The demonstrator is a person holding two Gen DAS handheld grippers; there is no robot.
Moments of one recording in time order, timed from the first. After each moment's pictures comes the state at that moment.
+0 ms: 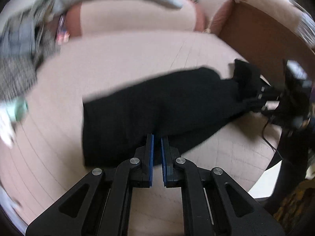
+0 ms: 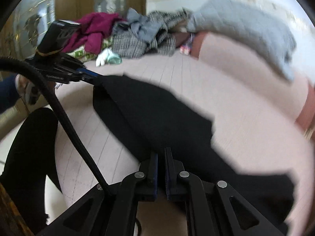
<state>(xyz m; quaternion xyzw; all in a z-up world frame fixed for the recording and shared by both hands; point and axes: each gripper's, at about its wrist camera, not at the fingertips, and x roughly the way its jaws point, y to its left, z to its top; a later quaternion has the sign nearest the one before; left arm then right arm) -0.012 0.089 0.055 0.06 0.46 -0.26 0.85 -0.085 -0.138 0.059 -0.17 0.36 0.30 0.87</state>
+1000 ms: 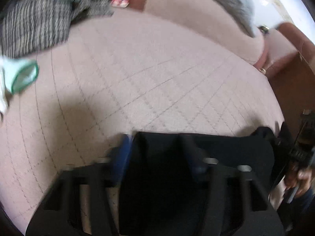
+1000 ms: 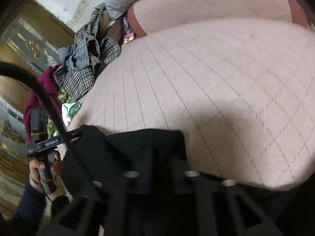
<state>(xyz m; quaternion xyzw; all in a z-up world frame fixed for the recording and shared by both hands) 0.088 0.134 0.024 -0.08 0.49 -0.12 0.86 0.055 -0.169 0.034 0.14 0.47 0.22 0.84</state>
